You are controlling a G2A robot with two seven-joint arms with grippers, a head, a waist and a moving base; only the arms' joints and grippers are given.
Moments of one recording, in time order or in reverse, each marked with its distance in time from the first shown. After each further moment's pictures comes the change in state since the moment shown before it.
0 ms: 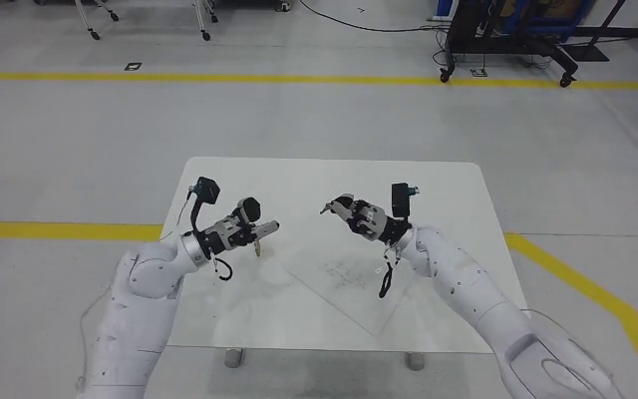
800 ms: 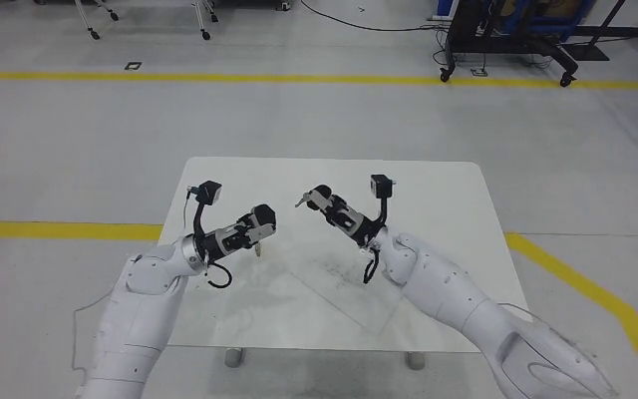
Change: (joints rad) left arm 0.019 0.019 0.079 -0.013 -0.301 -0.009 -0.115; right arm 0.052 -0.026 -0.209 -0.081 1.000 0.000 0.564
